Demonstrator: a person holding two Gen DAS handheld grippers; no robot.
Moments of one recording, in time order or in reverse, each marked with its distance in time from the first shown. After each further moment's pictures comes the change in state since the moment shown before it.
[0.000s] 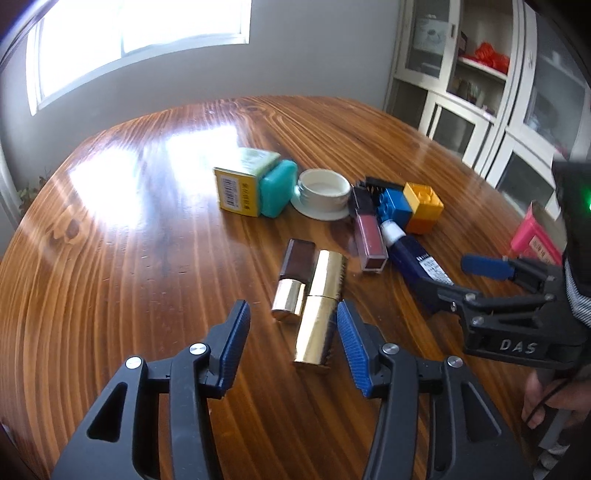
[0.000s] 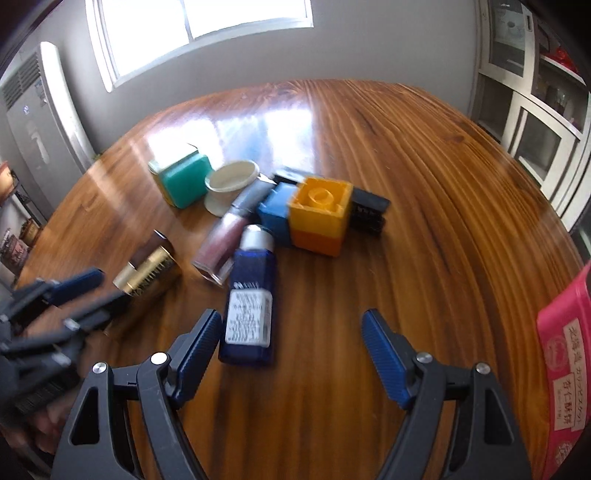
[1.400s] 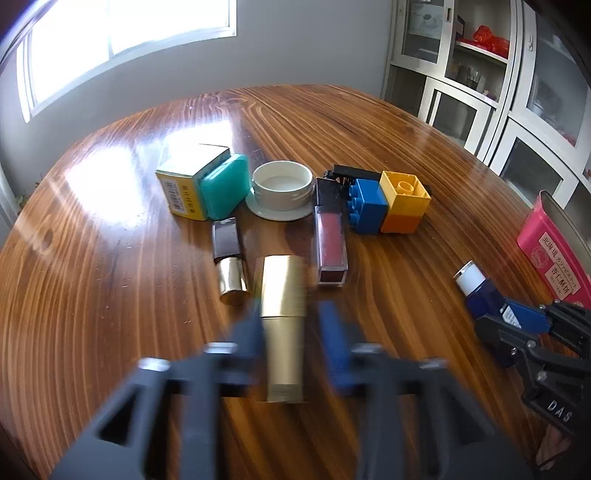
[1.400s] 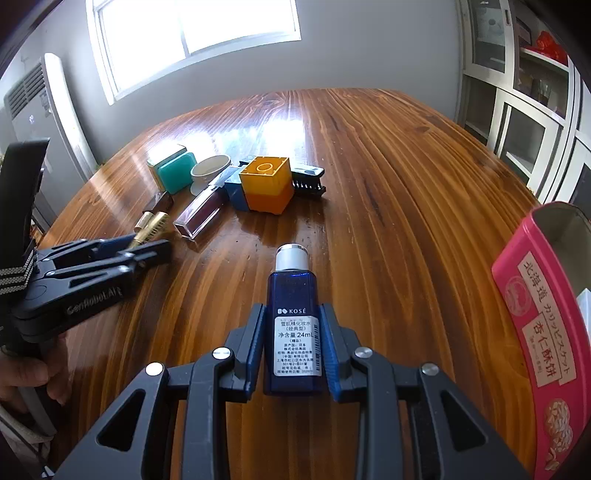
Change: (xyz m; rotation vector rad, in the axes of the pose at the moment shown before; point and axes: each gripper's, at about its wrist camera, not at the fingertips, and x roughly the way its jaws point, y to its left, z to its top) left arm 0.030 -0.043 0.008 0.034 0.045 0.012; right arm -0.036 -0.039 -0.036 0.026 -0.060 0.023
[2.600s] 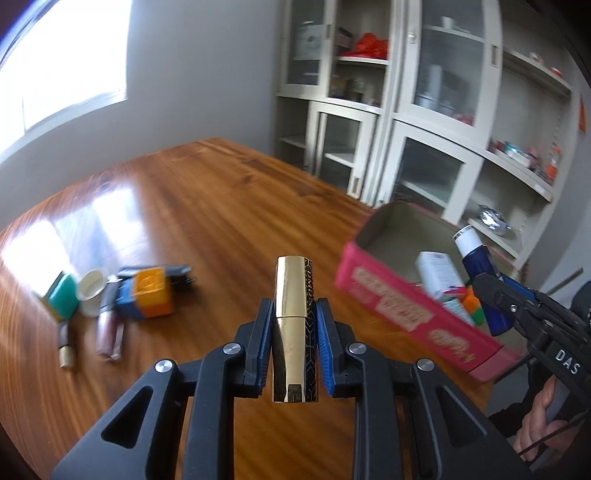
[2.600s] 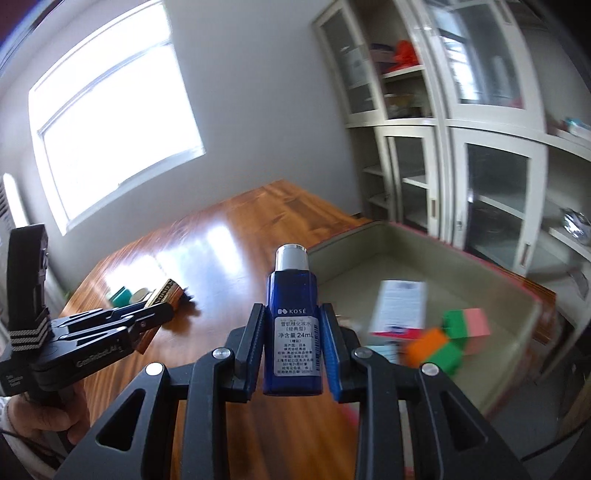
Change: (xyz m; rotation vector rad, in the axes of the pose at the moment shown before) left arm -0.056 -0.179 0.027 0.237 -0.149 -0.270; right arm -0.158 -0.129 -0.057 0.323 -0.398 -0.169
